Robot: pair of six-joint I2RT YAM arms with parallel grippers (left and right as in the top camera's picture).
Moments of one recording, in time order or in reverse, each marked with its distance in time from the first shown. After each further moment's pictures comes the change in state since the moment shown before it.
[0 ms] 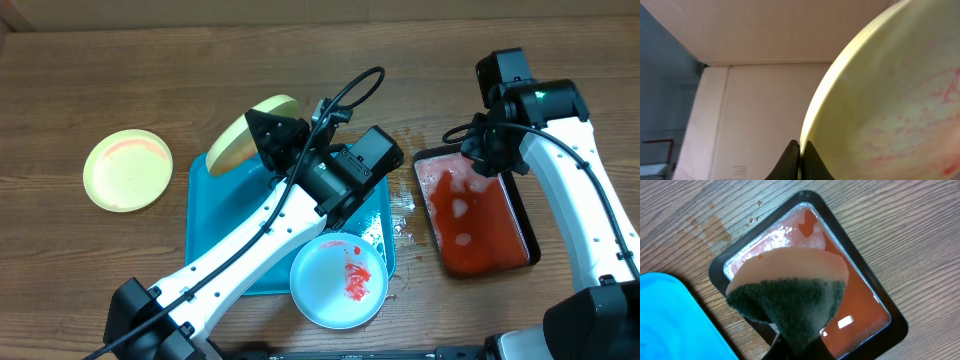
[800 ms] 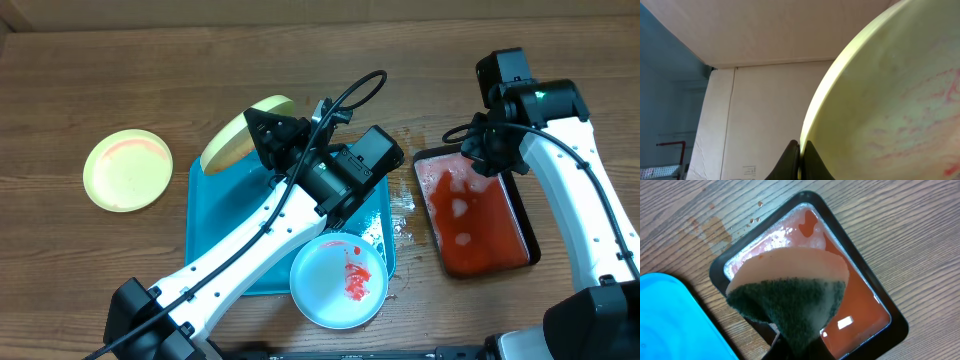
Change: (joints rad) left arm 0.000 0.000 0.000 0.000 -0.015 0.040; right arm 0.000 0.000 0.000 0.002 0.000 -0.001
